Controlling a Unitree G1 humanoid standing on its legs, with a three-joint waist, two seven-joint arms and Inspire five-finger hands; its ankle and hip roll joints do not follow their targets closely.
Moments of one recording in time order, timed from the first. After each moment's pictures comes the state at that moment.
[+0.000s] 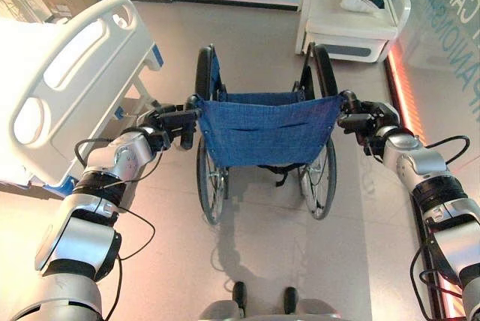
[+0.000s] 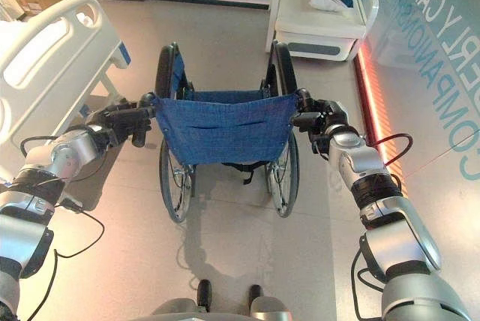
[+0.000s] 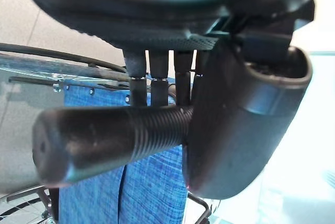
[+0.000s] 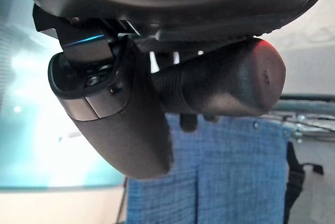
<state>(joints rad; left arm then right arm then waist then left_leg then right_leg) -0.82 0.71 -0.36 0.75 -0.99 0.38 0.08 -0.82 -0.66 0.40 0.67 0.68 0.32 -0.18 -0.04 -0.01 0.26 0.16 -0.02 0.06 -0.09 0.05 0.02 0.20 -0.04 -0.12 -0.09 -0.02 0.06</state>
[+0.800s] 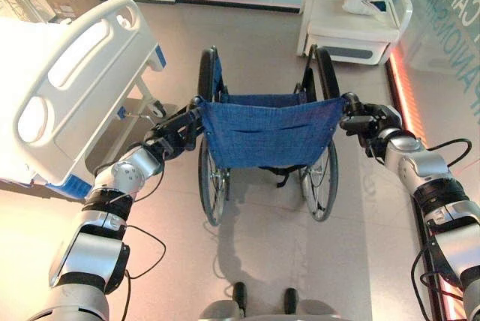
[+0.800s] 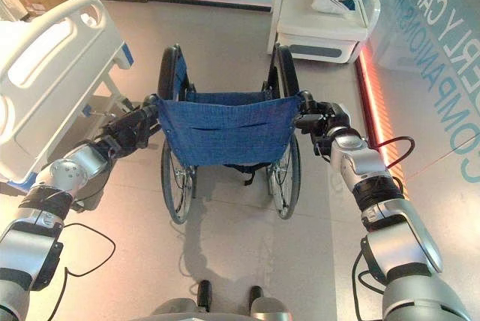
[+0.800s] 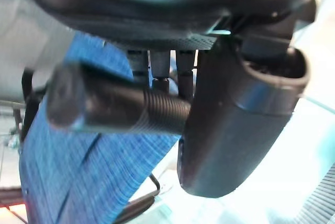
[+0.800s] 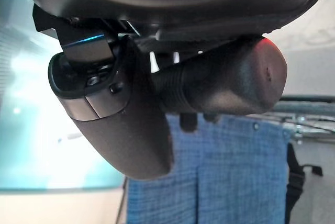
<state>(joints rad) -0.68 0.63 -0.23 0.75 -1.38 0.32 0.08 -0.80 -0.66 0.39 0.66 0.67 0.32 -0.18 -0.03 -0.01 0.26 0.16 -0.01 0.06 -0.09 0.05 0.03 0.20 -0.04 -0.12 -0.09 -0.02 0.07</state>
